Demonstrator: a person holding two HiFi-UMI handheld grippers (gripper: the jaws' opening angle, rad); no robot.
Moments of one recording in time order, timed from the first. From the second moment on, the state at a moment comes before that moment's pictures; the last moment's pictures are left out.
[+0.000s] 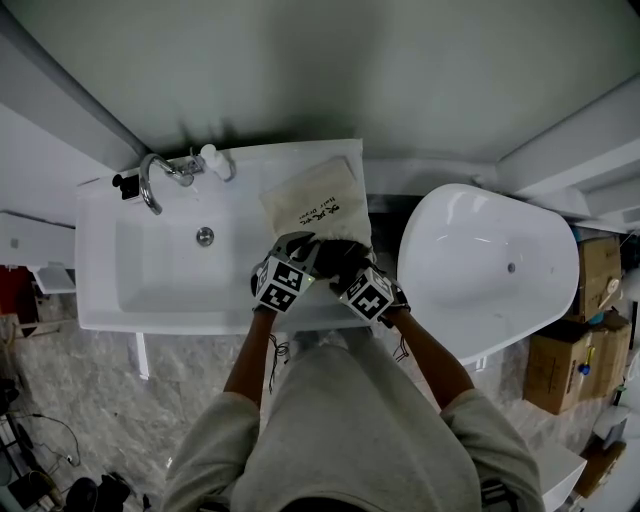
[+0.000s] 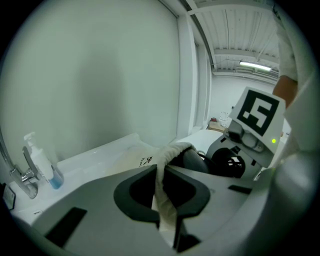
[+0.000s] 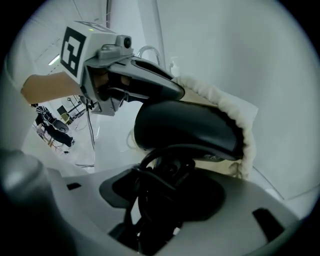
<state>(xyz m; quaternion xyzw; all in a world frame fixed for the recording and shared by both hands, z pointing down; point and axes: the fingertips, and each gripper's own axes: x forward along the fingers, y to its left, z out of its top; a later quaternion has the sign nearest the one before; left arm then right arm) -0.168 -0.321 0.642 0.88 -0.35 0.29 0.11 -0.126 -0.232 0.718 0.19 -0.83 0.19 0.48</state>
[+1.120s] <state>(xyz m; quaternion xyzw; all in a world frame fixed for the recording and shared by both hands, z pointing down) -0.165 -0.323 0.643 0.88 -0.37 0.27 0.15 -0.128 -0.198 0.612 0.22 -0.92 0.14 0.30</state>
